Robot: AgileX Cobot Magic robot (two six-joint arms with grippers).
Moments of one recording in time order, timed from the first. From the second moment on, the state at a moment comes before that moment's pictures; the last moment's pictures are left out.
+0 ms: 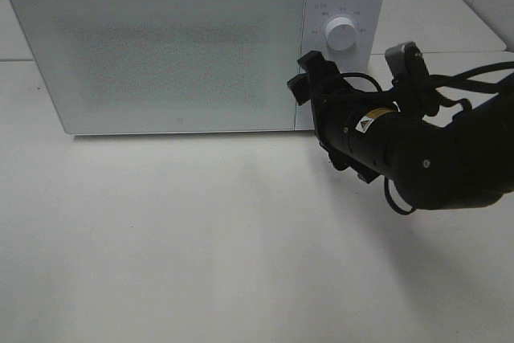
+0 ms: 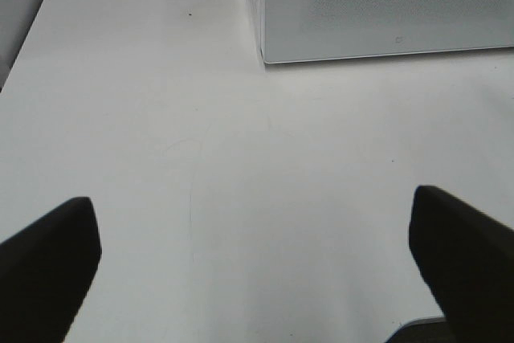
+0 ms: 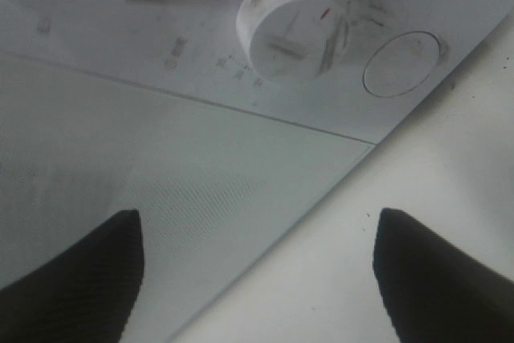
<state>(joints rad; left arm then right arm) -0.05 0.00 -0.50 -0.05 1.04 0.05 0.64 1.80 -0.64 0.46 -0.77 0.87</state>
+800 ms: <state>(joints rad) -0.05 0.00 -0.50 -0.05 1.04 0.05 0.63 1.47 -0.64 0.41 0.08 -0.03</state>
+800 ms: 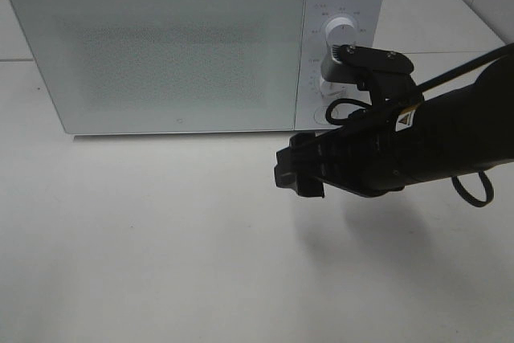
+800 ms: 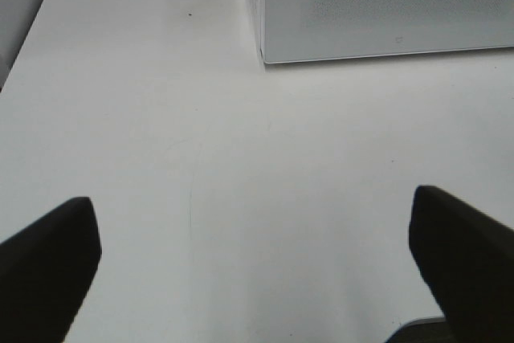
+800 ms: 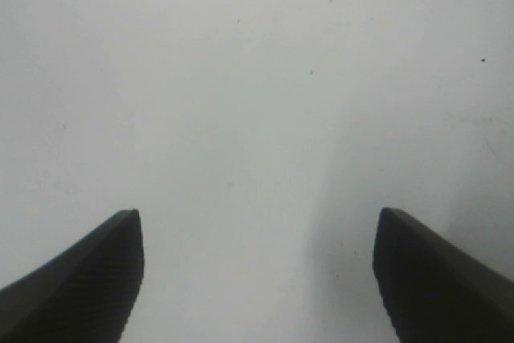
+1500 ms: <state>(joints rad) -0.05 0.00 -0.50 -0.05 1.04 0.05 0.63 1.10 -0.64 0.25 0.70 -0.15</state>
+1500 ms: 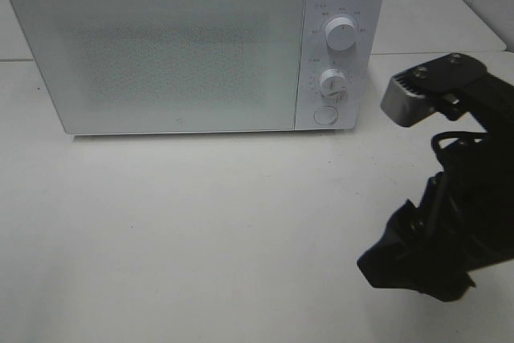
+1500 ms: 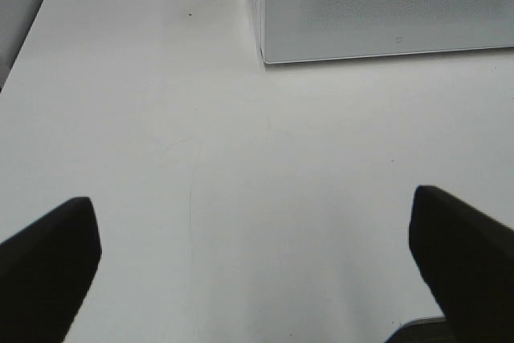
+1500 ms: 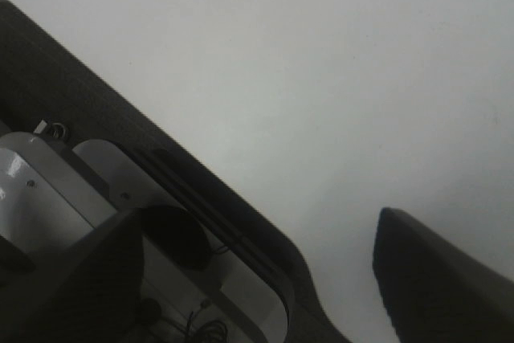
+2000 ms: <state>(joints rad) -0.05 0.00 -0.50 -0.05 1.04 0.05 0.63 0.62 -0.64 0.19 0.95 -0.14</state>
